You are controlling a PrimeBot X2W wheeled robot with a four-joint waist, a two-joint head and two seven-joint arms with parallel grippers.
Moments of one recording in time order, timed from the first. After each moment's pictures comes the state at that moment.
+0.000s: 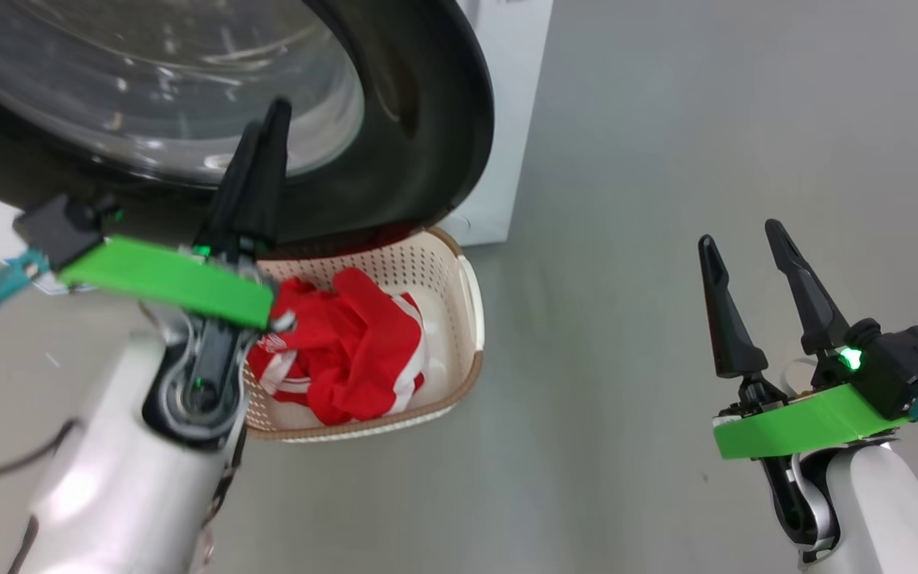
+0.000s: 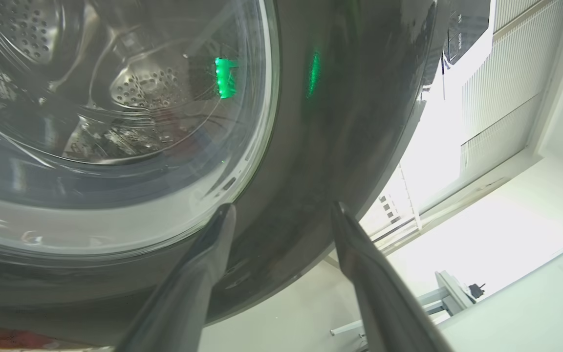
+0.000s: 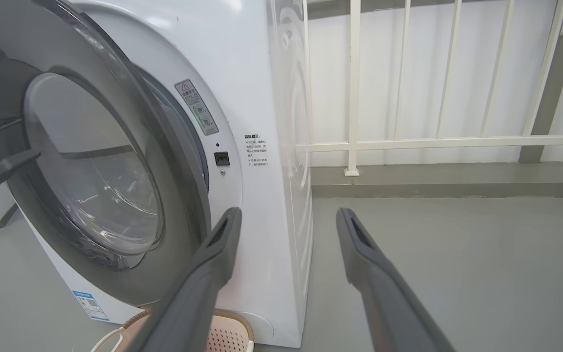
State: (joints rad) left arm -0.74 0.17 -0.35 0.40 -1.32 -0.12 -0.16; right arm -0.23 -0.05 0.04 0.11 0.29 0.13 -0.26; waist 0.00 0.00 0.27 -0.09
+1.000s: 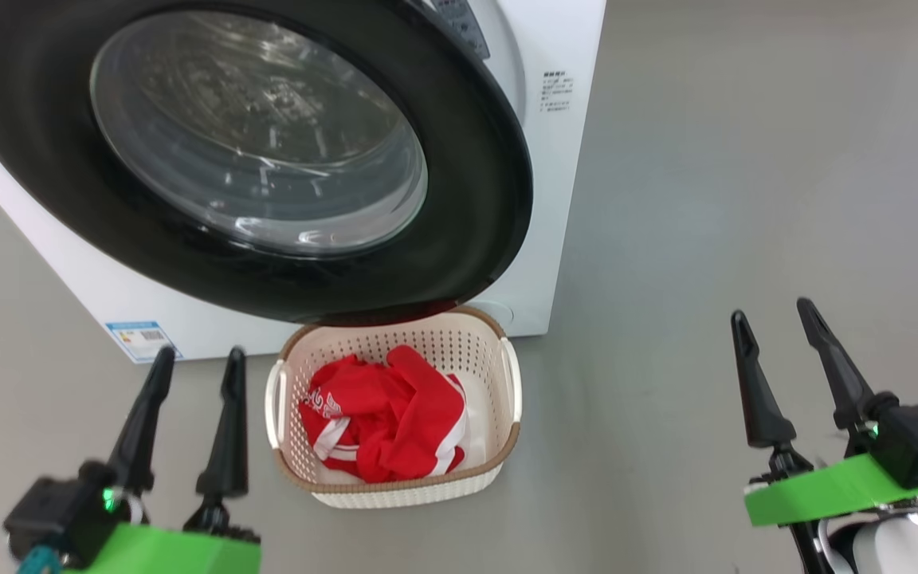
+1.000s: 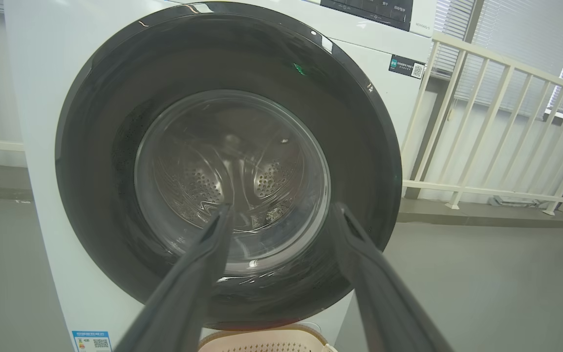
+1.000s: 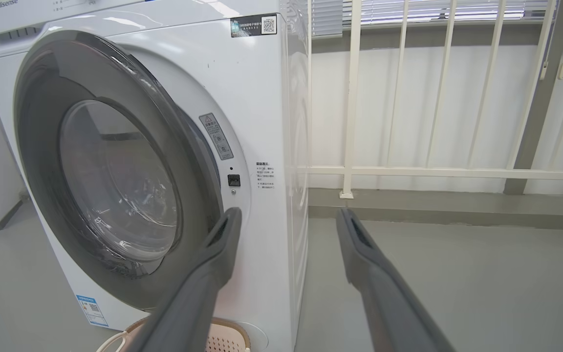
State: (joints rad) left arm -0.12 0.20 -0.13 0.00 -0.43 0.01 -0.25; right arm -0.08 -0.05 -0.03 0.08 0.22 0.13 -0.26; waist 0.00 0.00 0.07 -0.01
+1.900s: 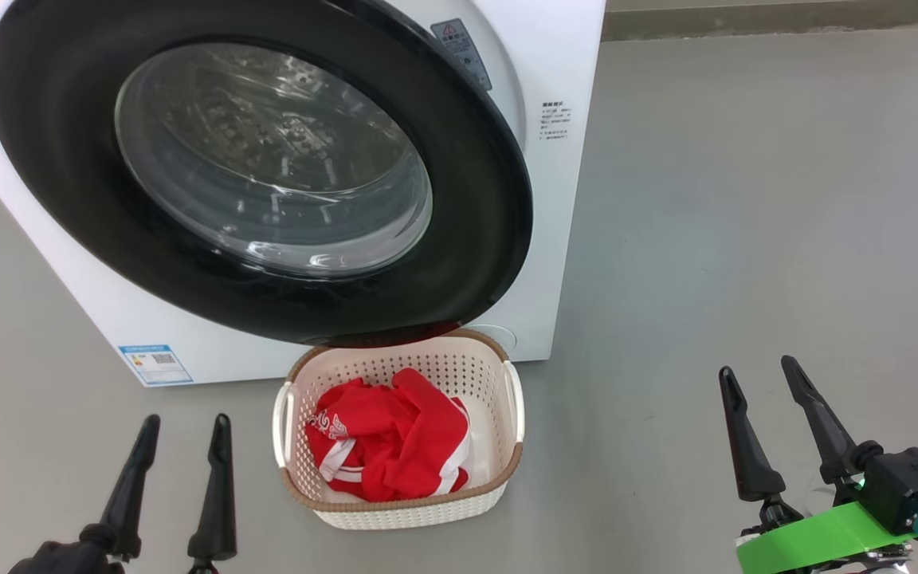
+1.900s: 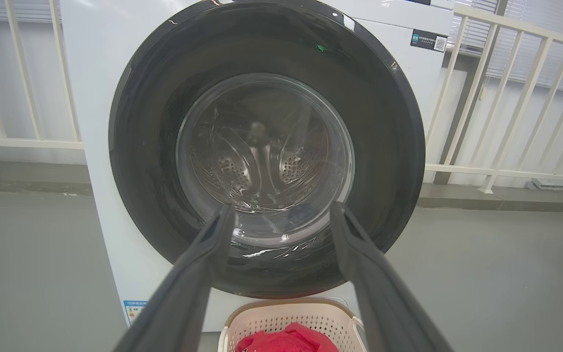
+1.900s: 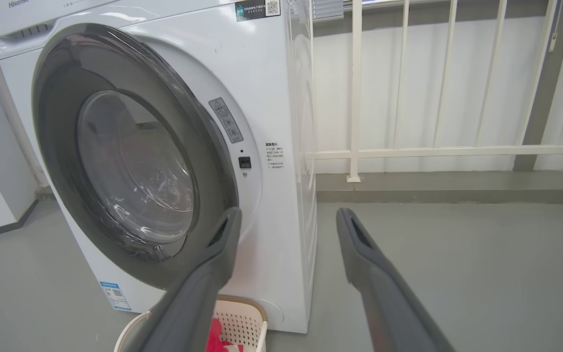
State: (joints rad) left arm 0.04 0.10 0.00 0.01 -0.28 -0.05 -0.25; right arm 0.03 -0.04 -0.01 0.08 0.25 0.13 -0.26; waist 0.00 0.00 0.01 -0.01
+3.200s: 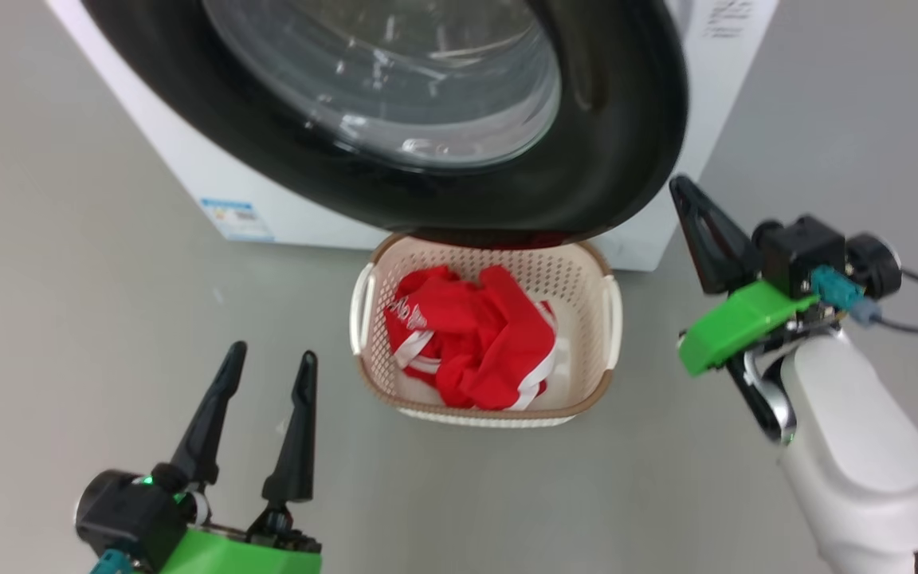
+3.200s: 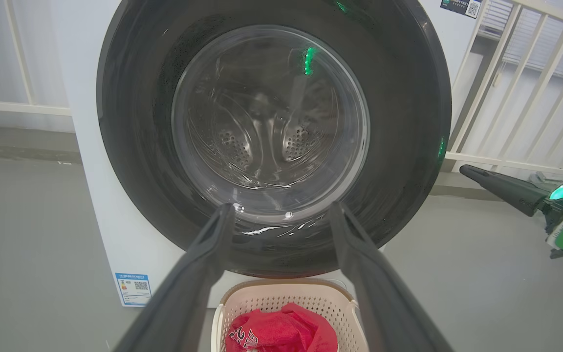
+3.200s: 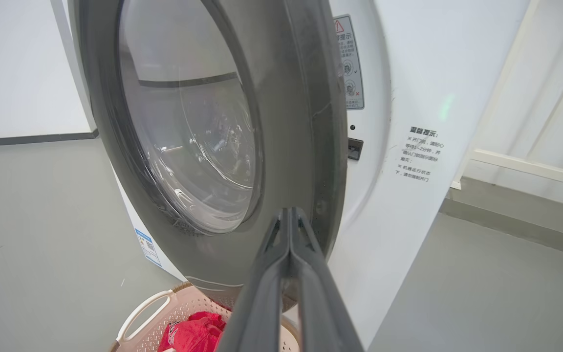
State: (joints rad) left arm -0.09 0.05 -0.10 -0.01 -0.26 -0.11 -0.25; right arm -0.55 -0.10 0.16 0.51 0.17 0.13 -0.21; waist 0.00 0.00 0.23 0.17
